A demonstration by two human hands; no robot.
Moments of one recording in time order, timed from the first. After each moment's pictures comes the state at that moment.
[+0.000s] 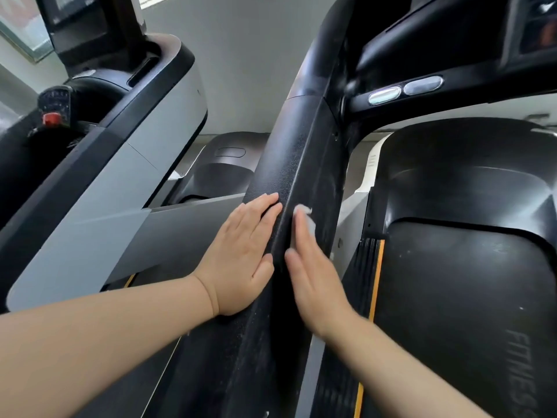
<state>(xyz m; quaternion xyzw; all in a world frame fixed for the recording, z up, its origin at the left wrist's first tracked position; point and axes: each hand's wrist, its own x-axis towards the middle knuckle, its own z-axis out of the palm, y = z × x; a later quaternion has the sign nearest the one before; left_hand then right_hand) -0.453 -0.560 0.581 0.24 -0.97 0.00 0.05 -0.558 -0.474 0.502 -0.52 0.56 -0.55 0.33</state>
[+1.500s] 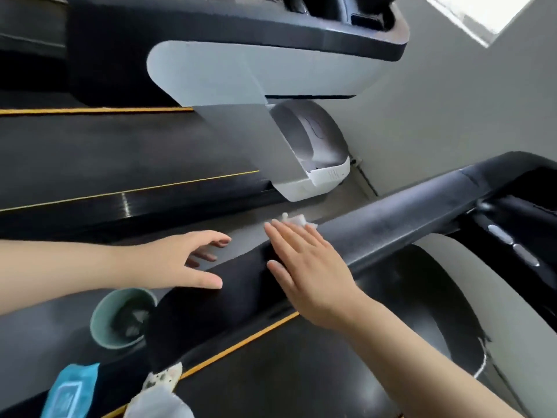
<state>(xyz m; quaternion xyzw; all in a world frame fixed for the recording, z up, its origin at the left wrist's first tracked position) -0.211 -0.385 0.535 0.53 -0.62 -0.55 0.17 -0.444 -0.424 0.580 -0.93 0.37 0.01 0.03</state>
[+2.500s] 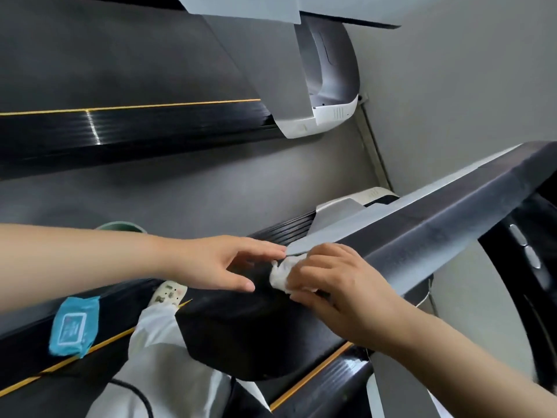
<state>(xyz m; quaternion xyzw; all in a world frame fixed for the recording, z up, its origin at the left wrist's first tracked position) -0.172 -0.424 0.483 0.30 -0.61 -0.72 0.18 -0.378 -0.445 0.598 -0.92 0.31 0.10 0.22</state>
